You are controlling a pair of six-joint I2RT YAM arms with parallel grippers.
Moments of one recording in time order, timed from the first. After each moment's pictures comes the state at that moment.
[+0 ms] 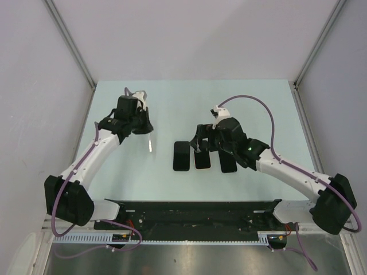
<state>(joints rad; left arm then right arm) -0.30 1.33 1.13 -0.55 0.13 -0.31 0.77 1.28 0.95 -0.16 -0.01 0.53</state>
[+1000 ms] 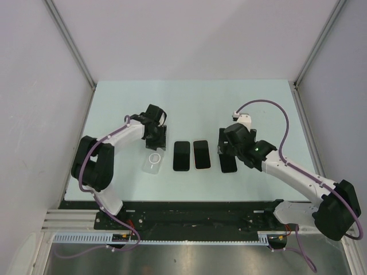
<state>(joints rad) -0.41 1.71 1.16 -0.66 -0.01 -0.35 0.70 1.19 0.89 -0.51 0.46 0.56</state>
